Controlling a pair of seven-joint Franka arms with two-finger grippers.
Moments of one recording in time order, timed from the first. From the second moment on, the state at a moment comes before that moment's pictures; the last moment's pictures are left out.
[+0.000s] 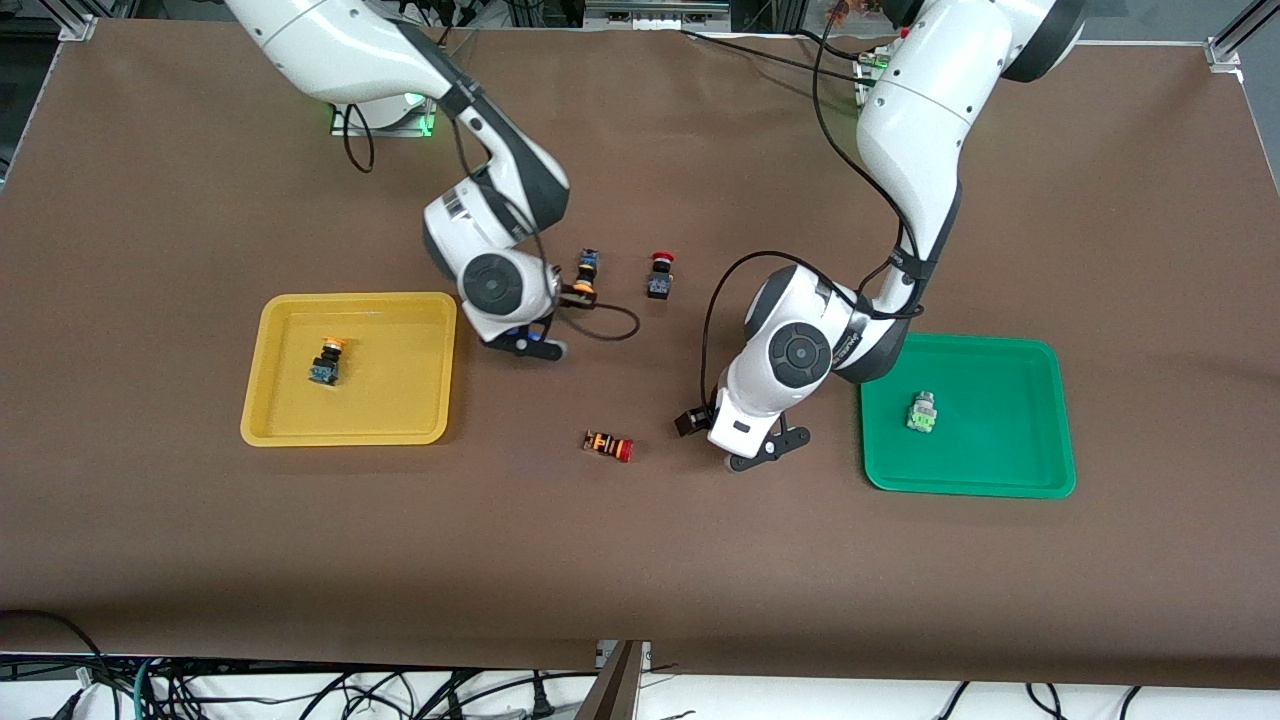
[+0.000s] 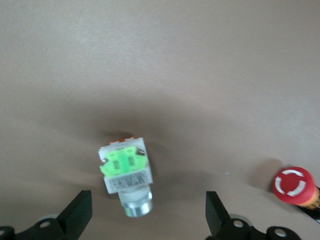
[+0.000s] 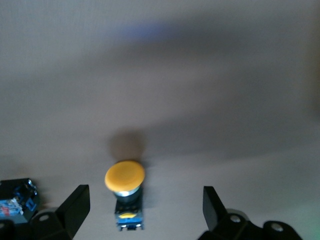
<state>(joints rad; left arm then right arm) -0.46 0.88 -0.07 -1.37 -0.17 2.28 -0.83 0.36 0.61 0.34 -1.79 0.06 2.10 0.85</state>
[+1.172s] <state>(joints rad) -0.40 0.84 -0.04 -1.31 -0.01 2.04 -0.88 0.31 0.58 0.33 -1.79 0.00 2.10 0.82</state>
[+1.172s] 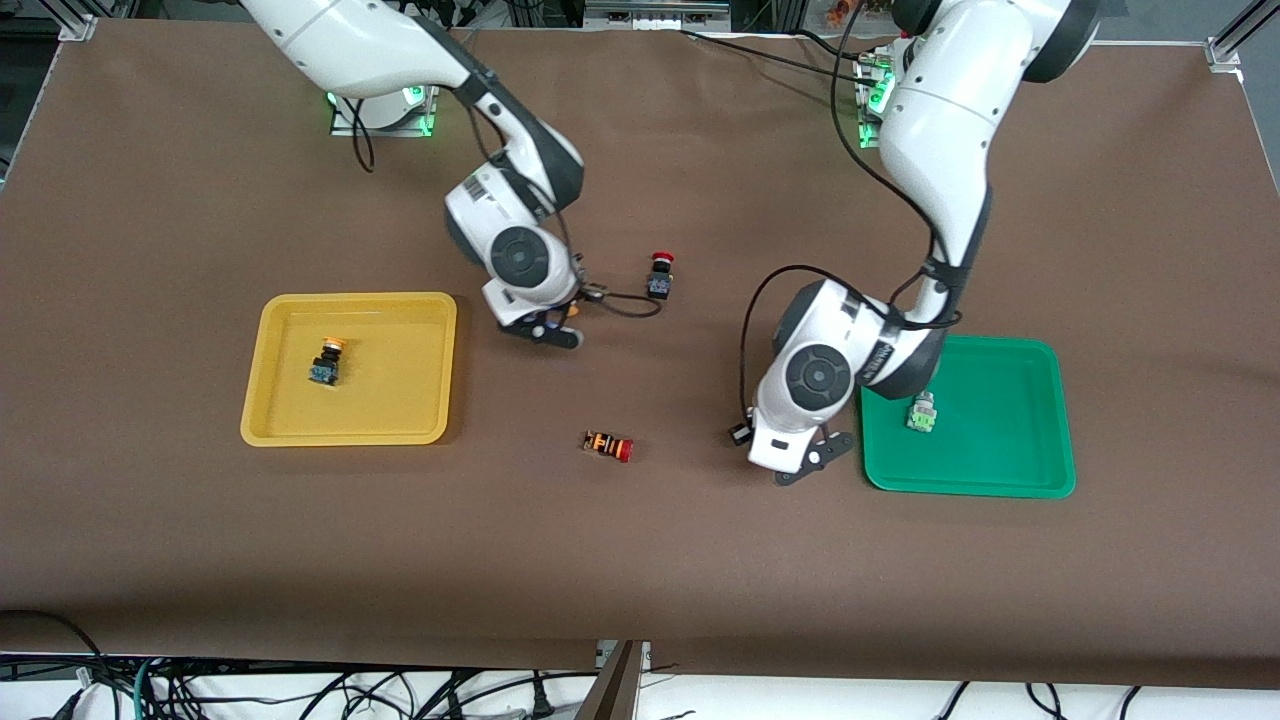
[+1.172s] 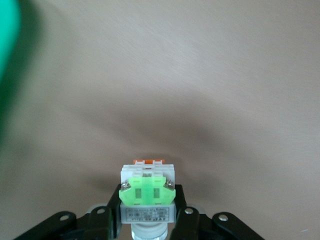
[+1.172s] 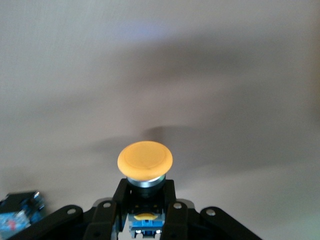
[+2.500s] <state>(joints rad) 0.03 0.71 -0.04 -1.51 0.09 2.04 0.26 0.23 0.53 -0.02 -1.71 0.00 1.98 0.16</state>
